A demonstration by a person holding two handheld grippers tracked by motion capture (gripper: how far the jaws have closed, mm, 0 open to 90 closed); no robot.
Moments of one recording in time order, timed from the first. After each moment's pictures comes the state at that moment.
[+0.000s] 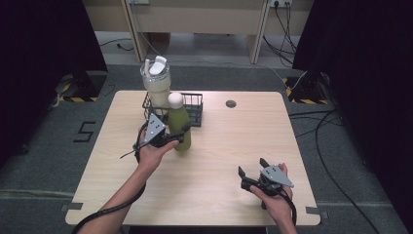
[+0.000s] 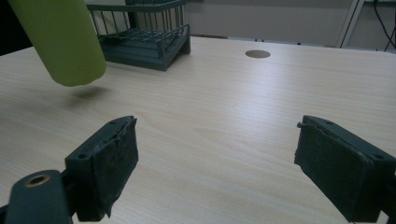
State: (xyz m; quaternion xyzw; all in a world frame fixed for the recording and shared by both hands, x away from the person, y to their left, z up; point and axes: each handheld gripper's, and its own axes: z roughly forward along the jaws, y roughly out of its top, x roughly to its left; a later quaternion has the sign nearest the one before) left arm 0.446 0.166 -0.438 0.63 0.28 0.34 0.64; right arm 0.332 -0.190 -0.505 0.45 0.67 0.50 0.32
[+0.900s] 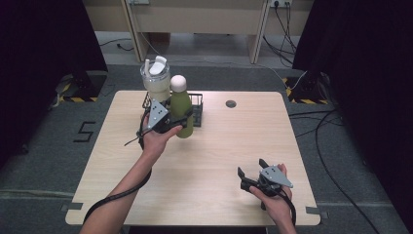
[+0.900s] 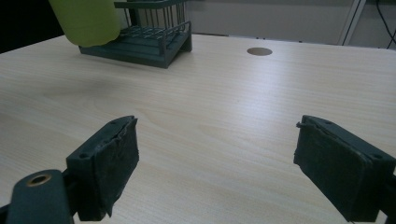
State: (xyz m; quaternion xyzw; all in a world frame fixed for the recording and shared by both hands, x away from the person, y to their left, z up) left arm 0.474 0.155 -0.407 0.61 0.27 0.36 0.65; right arm 0.332 -0.189 -0.507 0.44 0.67 0.50 0.31
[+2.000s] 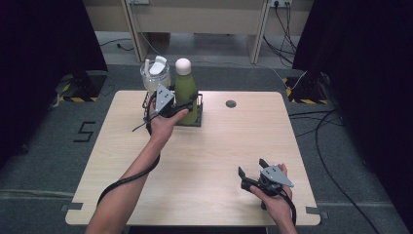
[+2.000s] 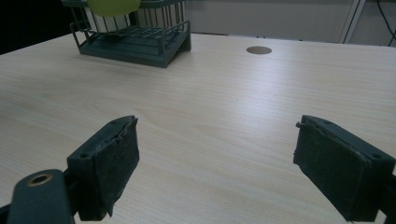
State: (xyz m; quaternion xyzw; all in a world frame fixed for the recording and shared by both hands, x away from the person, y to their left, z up) left arm 0.510 0.141 -0.382 0.59 0.28 0.38 0.65; right arm 0.333 -0.190 -0.508 0.45 0.67 0.50 0.31
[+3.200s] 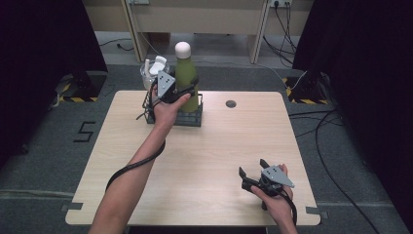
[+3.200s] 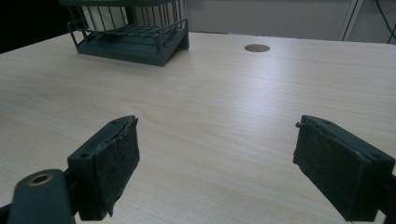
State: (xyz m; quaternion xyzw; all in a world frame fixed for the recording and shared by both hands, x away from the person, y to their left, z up) left arm 0.540 0.135 -0.359 0.56 0.30 0.40 0.66; right arm 0.333 -0.193 -0.510 0.45 0.67 0.50 0.31
